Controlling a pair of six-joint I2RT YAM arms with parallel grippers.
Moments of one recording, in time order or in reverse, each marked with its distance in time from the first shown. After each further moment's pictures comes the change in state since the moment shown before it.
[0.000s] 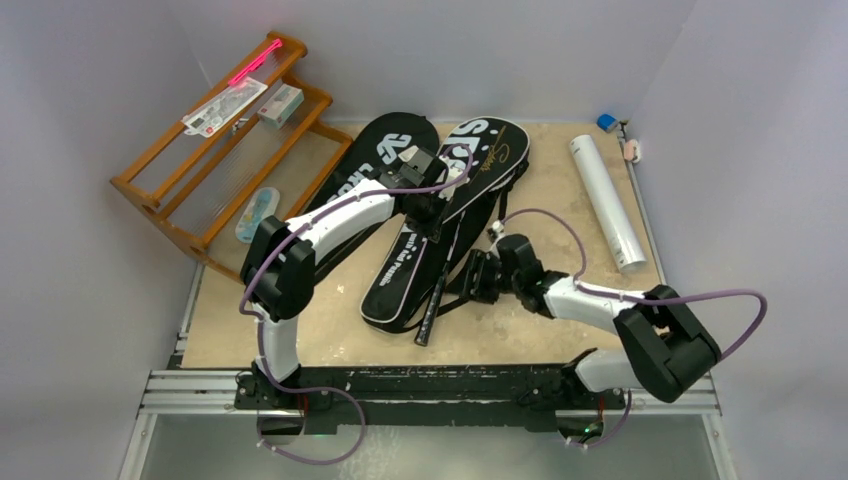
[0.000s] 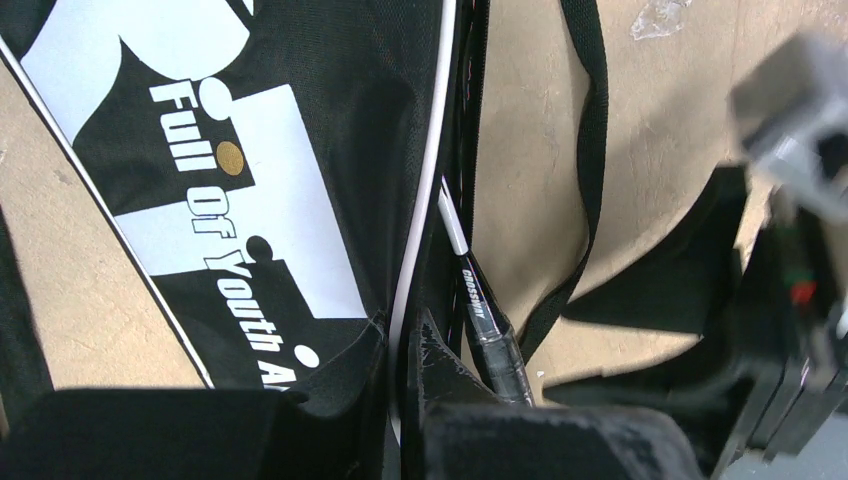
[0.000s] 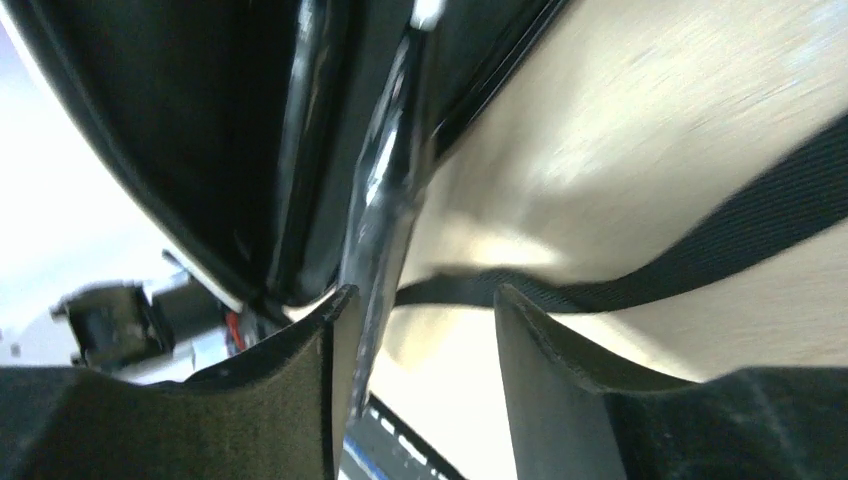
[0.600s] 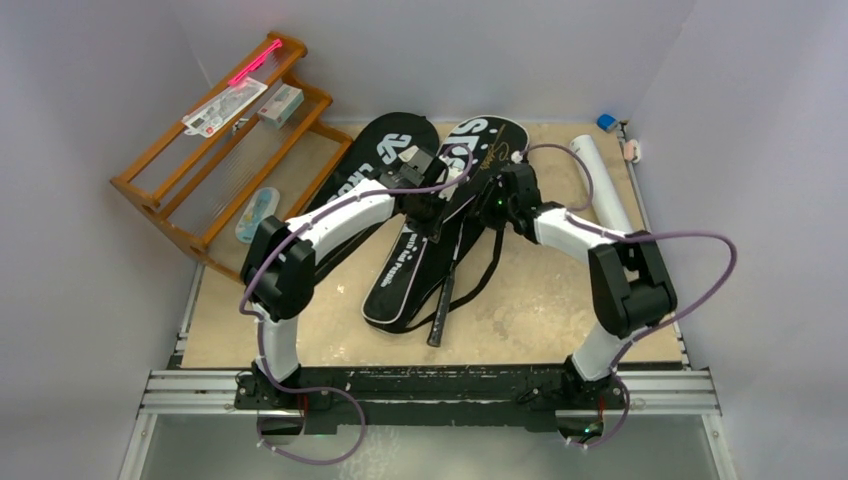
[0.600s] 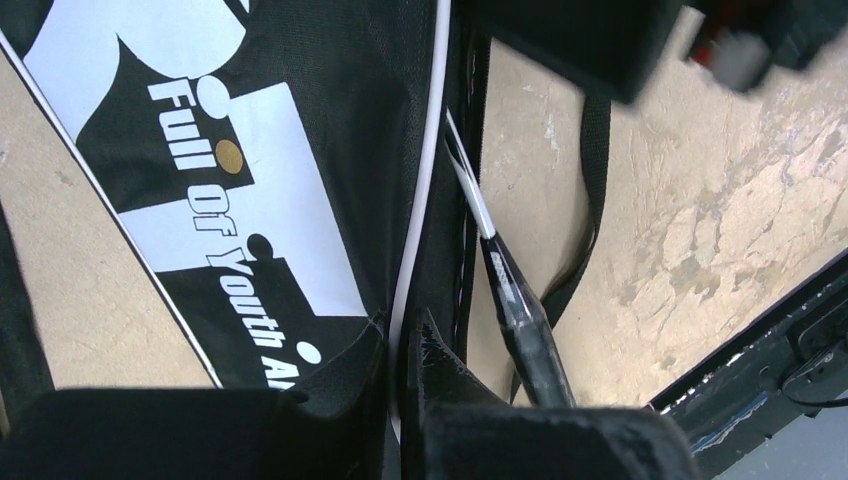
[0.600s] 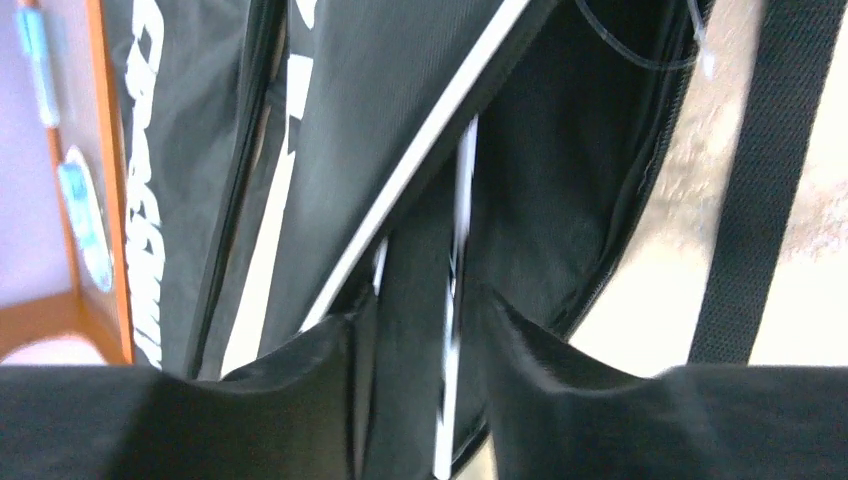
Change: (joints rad) left arm 0.001 0.000 0.000 0.003 0.000 0.000; right arm -0.185 0.378 0.569 -0.177 0.216 -0.073
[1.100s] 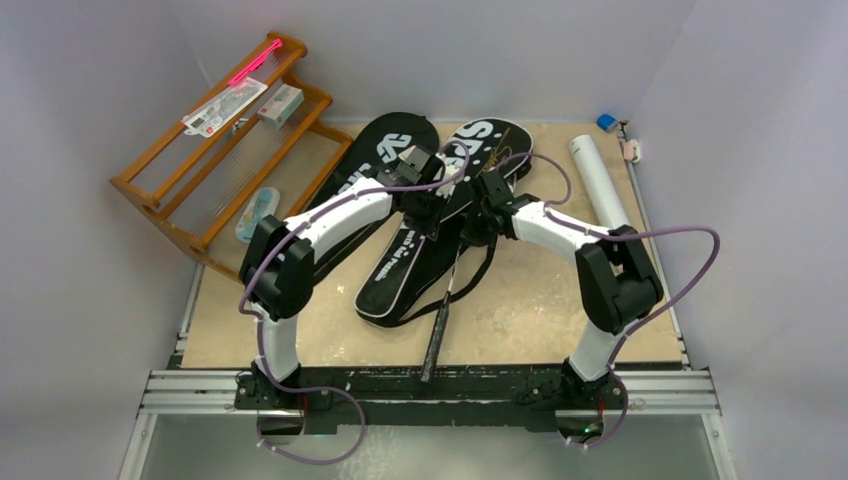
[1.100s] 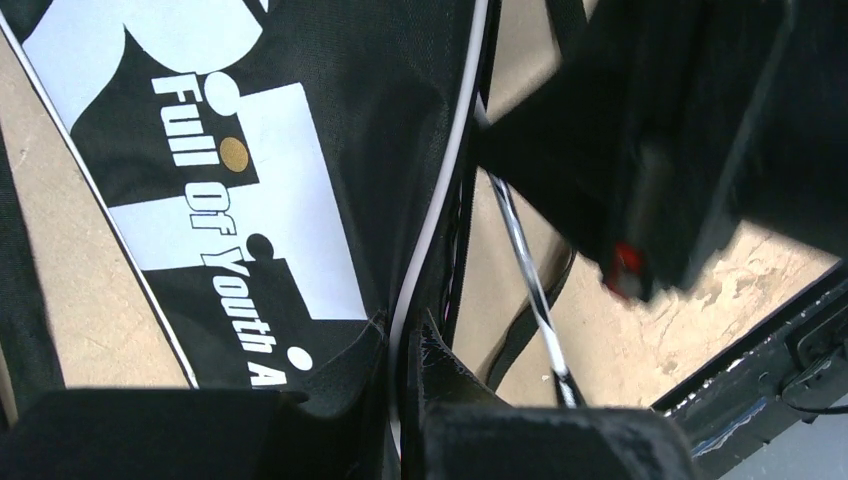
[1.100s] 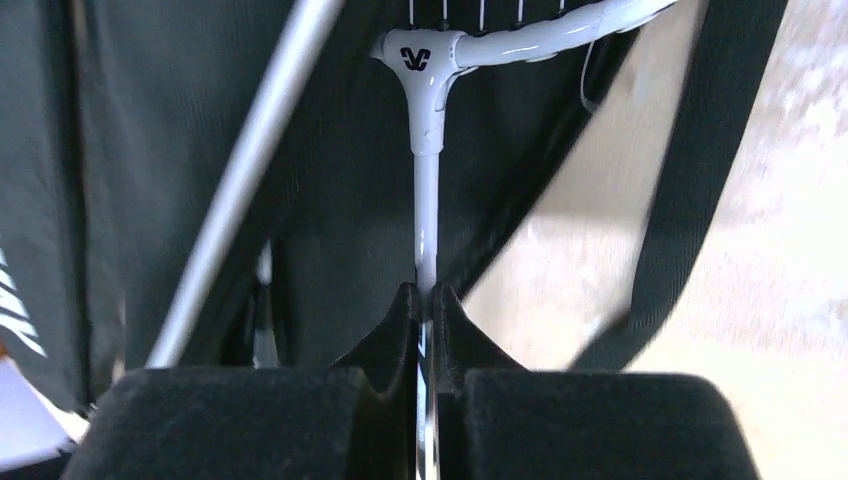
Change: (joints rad) left arm 0.019 0.000 0.000 0.001 0.002 -0.004; right arm 0.156 -0.003 0.090 -0.416 0.122 0.032
